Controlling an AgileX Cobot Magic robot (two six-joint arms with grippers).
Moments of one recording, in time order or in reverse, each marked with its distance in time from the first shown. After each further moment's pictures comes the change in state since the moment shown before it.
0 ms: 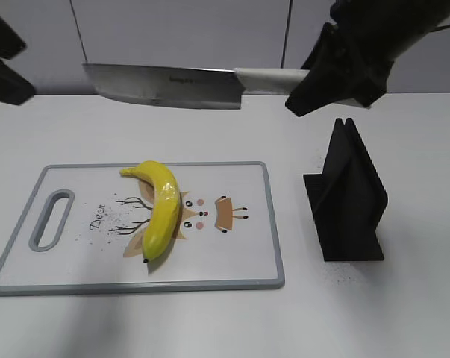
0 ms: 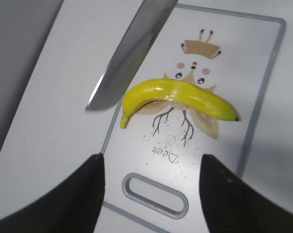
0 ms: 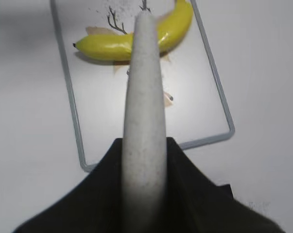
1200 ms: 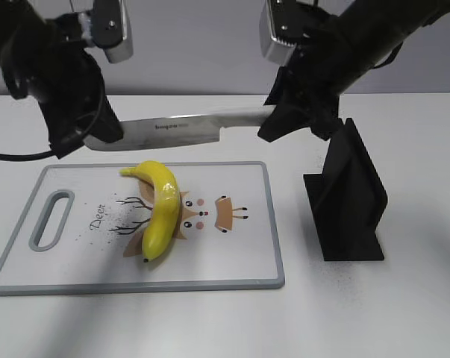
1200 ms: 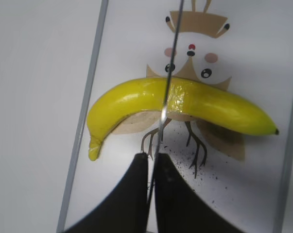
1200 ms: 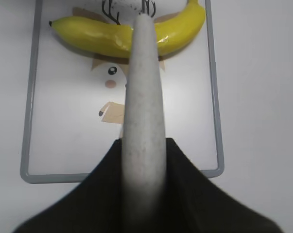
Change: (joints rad) left arm -0.056 0.458 -0.109 -0.043 -0.088 0.175; right arm 0.000 0.226 -0.059 0.088 -0.083 -0.334
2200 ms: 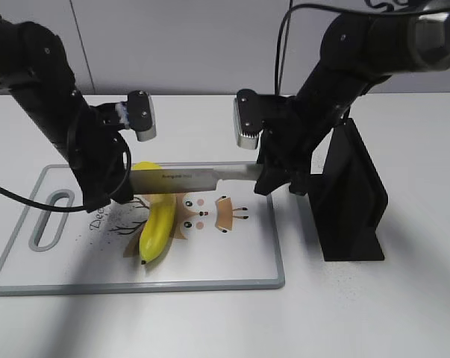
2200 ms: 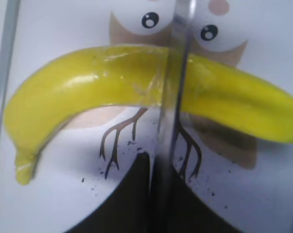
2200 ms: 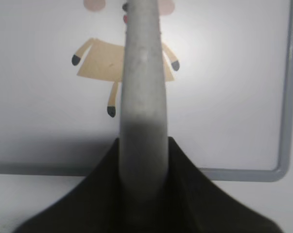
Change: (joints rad) left arm -0.002 0.270 0.049 0.003 -0.127 -0.011; right arm 0.068 0.258 -0.010 -0.180 -0.139 0.043
